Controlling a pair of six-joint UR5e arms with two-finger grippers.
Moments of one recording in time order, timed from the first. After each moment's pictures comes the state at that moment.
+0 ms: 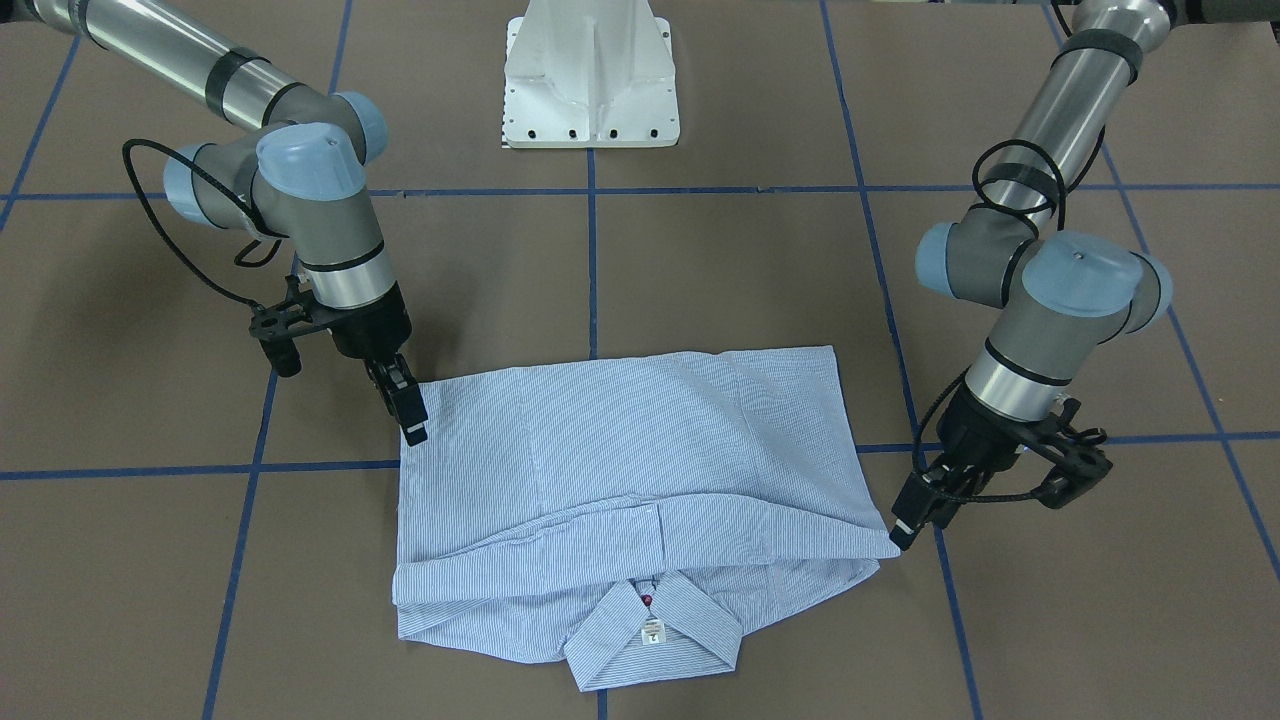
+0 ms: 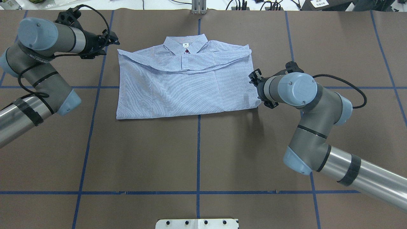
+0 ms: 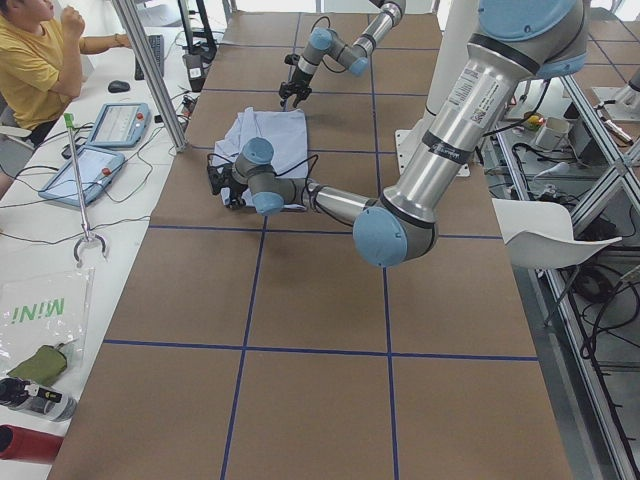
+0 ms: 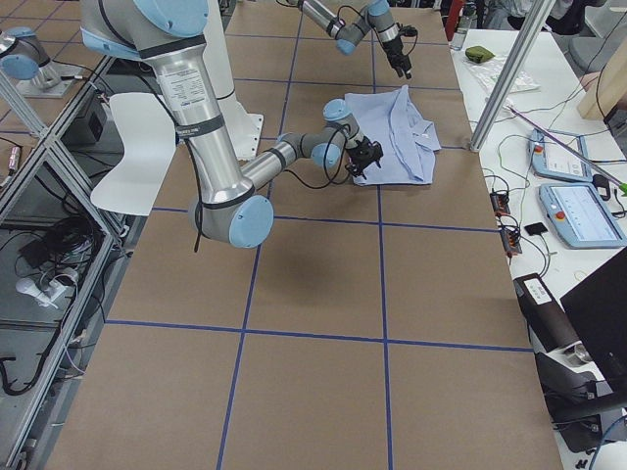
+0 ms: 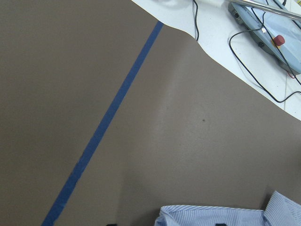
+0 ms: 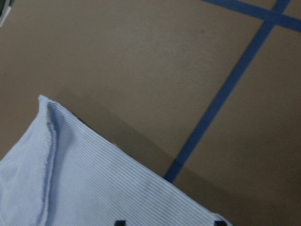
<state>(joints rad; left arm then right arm) -0.91 -2.11 -1.23 -2.49 -1.84 -1.56 0.60 -1.16 1.62 -1.09 1.58 2.19</state>
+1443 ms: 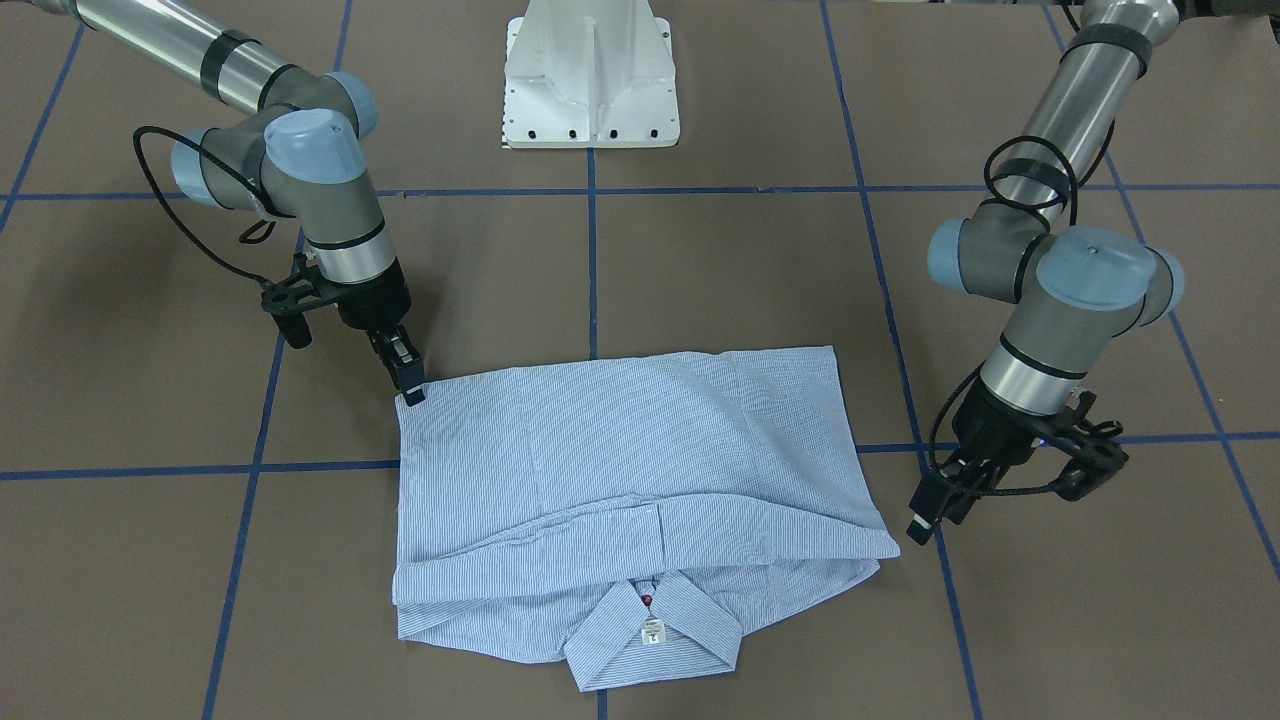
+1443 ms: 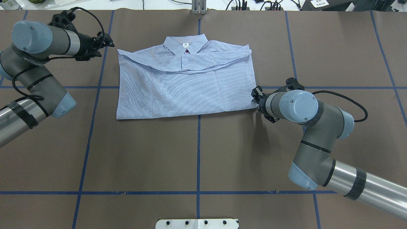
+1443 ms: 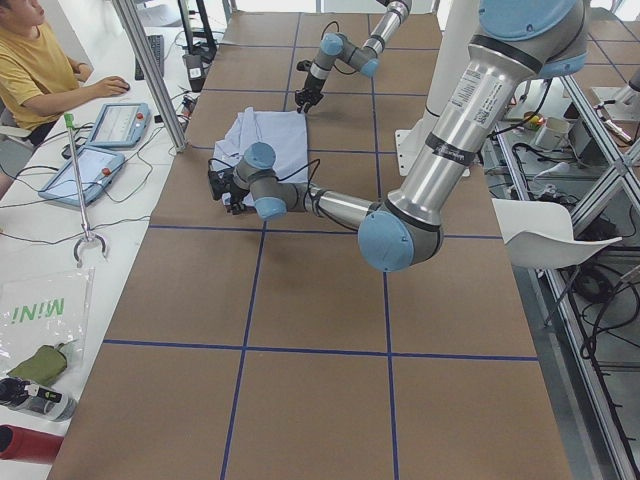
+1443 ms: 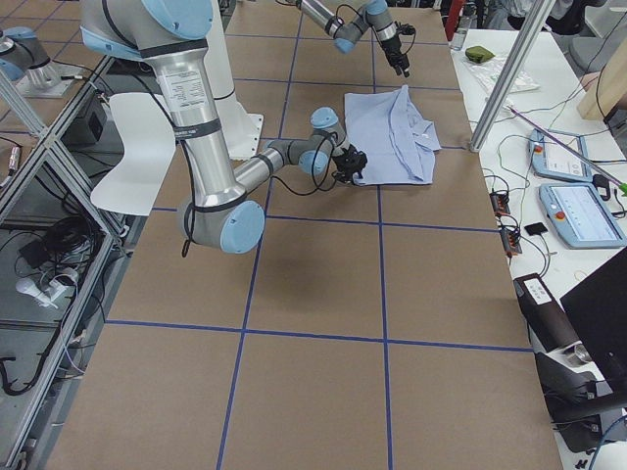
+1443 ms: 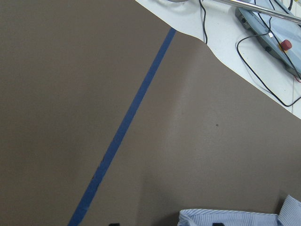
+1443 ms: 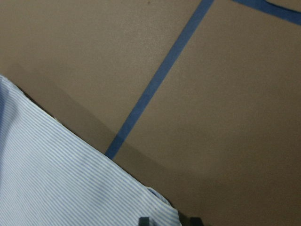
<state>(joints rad) -0.92 -2.08 -1.24 -2.50 -1.84 -1.56 0.55 -1.20 1.65 -1.08 1.58 2.19</state>
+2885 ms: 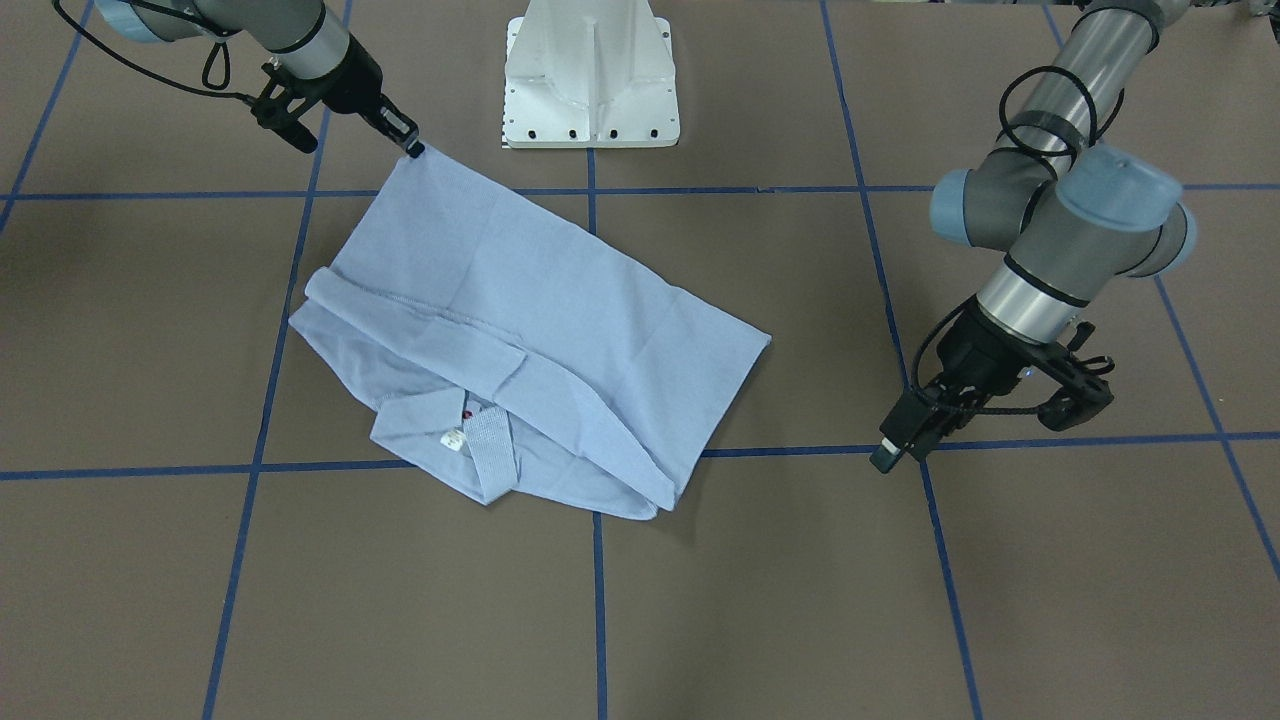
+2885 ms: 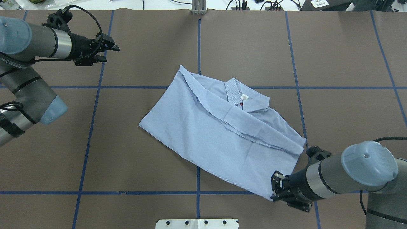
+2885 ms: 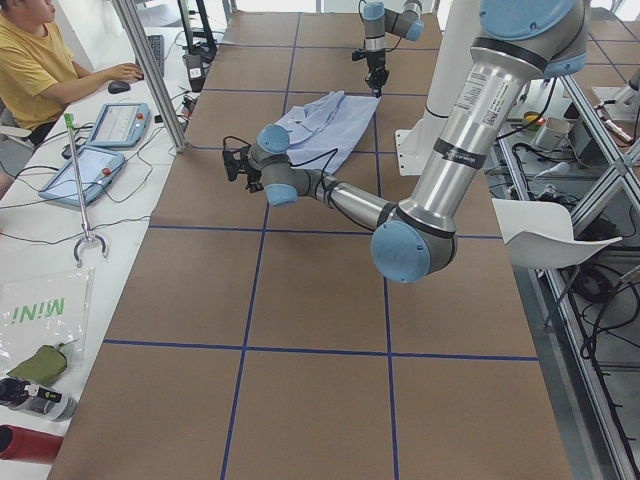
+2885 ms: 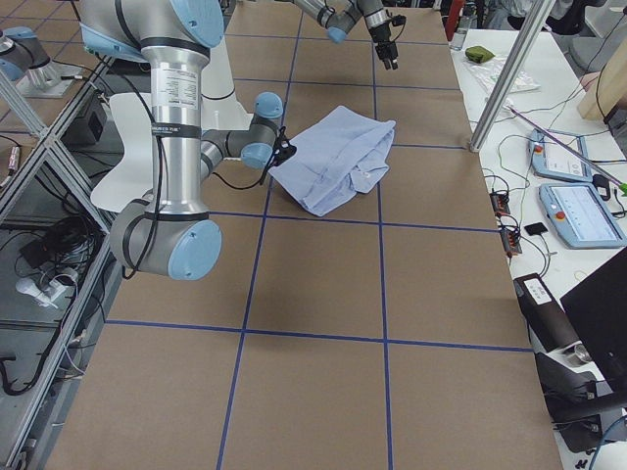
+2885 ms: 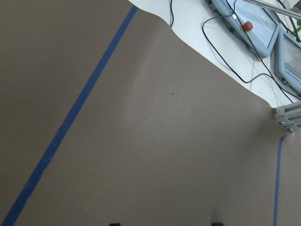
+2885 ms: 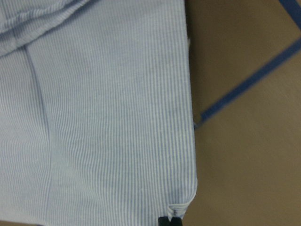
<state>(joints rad) -0.92 -1.97 -1.50 -2.48 -2.00 -1.64 0.30 -1.62 2.19 -1.10 2.09 2.19</state>
